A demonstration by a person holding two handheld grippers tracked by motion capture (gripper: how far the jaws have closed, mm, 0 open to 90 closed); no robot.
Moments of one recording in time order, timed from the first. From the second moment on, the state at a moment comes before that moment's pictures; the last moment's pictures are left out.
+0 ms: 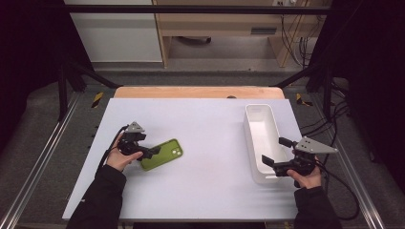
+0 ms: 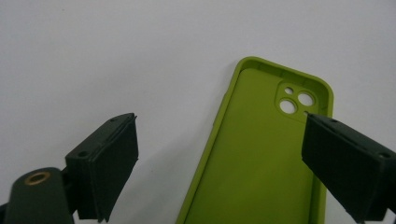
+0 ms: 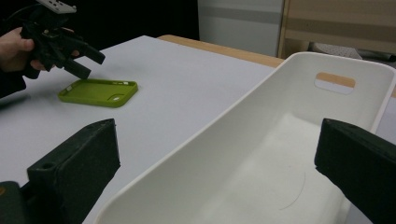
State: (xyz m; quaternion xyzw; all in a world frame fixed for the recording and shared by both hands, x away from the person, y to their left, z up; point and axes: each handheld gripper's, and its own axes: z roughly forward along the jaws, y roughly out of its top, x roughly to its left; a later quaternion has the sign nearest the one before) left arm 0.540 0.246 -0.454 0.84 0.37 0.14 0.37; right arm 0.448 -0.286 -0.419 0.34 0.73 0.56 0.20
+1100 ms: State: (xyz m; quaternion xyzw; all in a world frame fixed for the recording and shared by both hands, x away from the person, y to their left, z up) left arm 0.544 0.245 -0.466 0.86 0.37 0.13 0.33; right arm 0.448 -0.286 -0.419 0.34 0.73 0.56 0.20
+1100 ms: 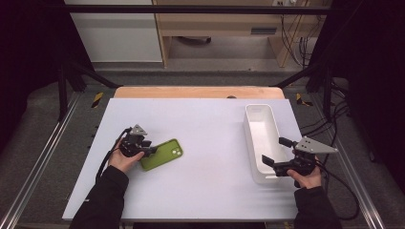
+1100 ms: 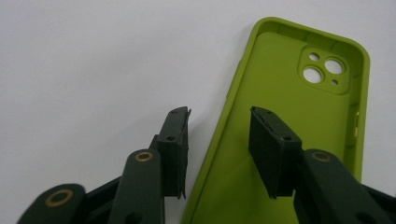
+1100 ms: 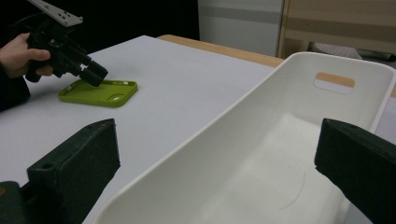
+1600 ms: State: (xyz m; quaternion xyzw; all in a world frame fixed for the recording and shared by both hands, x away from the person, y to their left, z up) left arm 0.545 0.247 -0.467 0.85 0.38 0.12 0.33; right arm 0.448 -0.286 -0.419 0.34 0.73 0.56 0.20
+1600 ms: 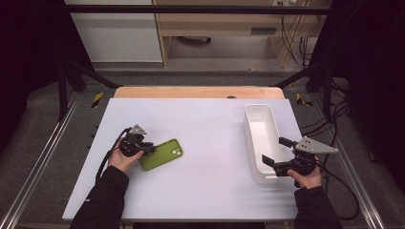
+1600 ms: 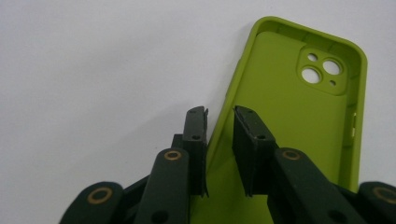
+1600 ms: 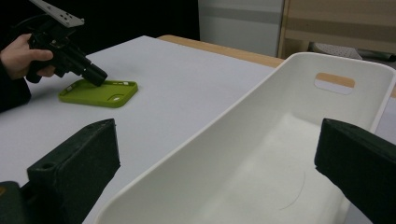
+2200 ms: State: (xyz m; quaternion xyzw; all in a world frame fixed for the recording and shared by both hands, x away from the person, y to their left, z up) left arm 0.543 0.245 -0.466 0.86 0.37 0.13 0.33; right arm 0.448 -0.286 -0.419 0.34 0.73 0.56 0.20
